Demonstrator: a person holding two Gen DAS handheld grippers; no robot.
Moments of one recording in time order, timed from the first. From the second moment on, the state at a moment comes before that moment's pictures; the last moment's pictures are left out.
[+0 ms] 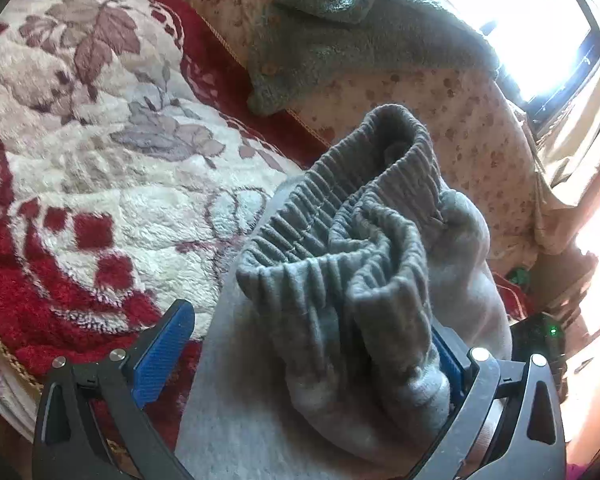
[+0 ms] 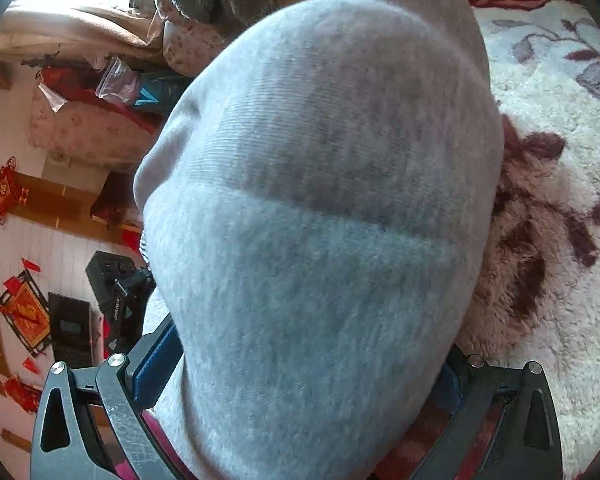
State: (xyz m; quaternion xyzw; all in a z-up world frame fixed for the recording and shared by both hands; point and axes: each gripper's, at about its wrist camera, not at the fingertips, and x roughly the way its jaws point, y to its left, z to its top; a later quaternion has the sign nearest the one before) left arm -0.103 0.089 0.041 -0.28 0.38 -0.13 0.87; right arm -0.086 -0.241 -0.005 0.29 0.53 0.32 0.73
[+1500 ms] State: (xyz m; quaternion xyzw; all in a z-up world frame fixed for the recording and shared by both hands) left arm -0.104 -0.090 0.102 -0.22 0.35 -0.20 0.89; right arm -0.120 -0.370 0.086 0.22 0.42 0.29 0.83
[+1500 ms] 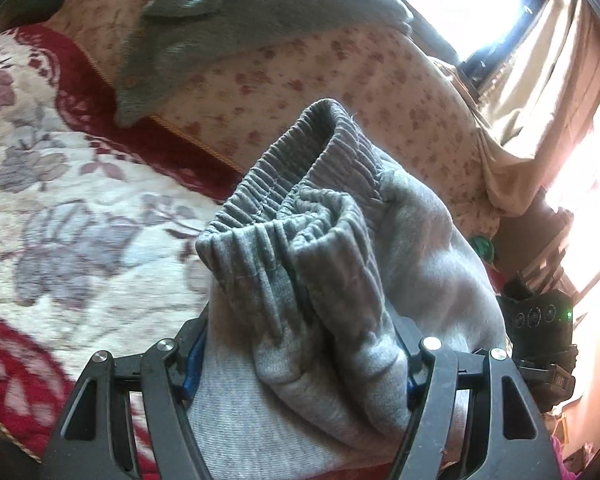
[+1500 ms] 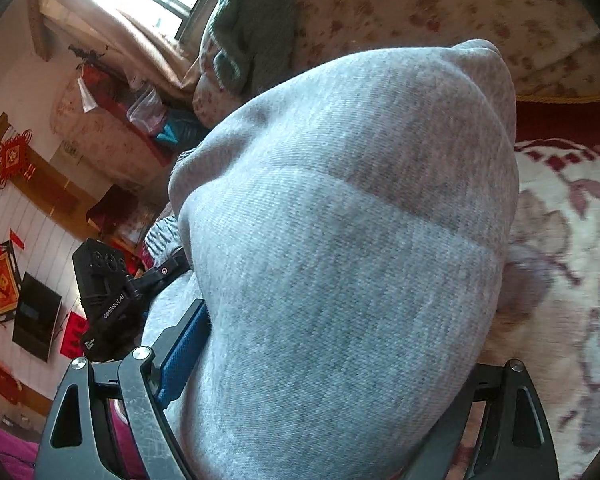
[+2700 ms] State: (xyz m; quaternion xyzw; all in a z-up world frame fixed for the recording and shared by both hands) left arm -0.117 -0.228 0.059 -0.15 0.38 -0.20 0.89; right arm -0.139 -0.503 0.069 0.20 0.46 0.15 0.85
